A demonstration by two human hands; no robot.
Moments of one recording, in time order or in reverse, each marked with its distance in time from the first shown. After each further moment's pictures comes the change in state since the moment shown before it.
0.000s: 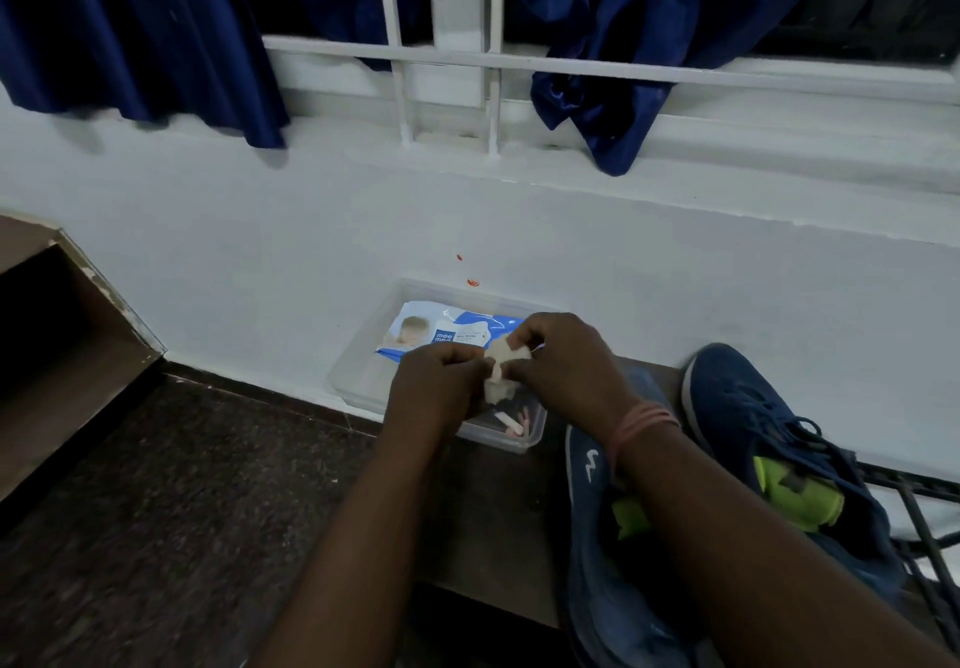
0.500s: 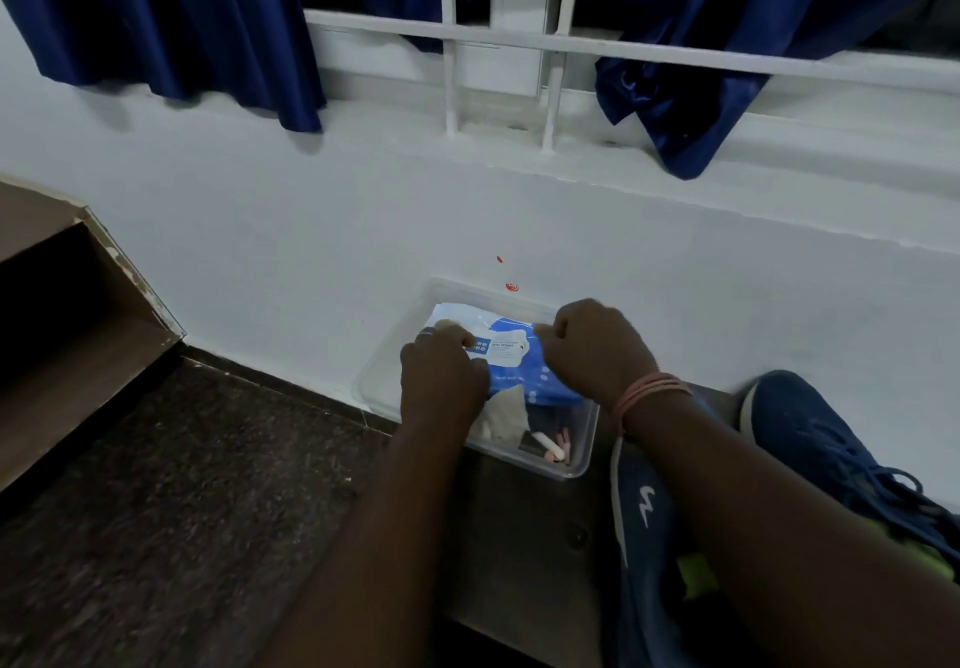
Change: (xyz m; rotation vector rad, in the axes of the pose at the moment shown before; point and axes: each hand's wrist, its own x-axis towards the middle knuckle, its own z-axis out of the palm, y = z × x) left_hand 0.083 -0.034 -0.011 0.722 0.261 0.278; right_hand 0.066 0.009 0.028 -0.351 -0.014 0.054
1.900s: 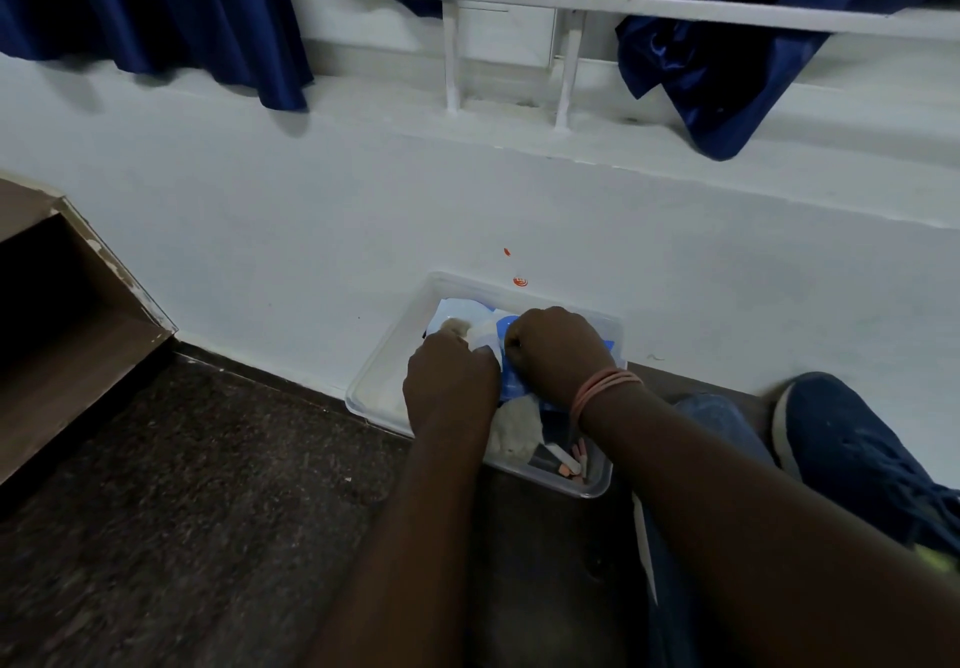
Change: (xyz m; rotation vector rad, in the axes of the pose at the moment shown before) left_hand 0.009 0.005 0.014 -0.149 0.049 -0.188; right_hand 0.036 -0.018 0.052 -0.269 -0.034 -0.303
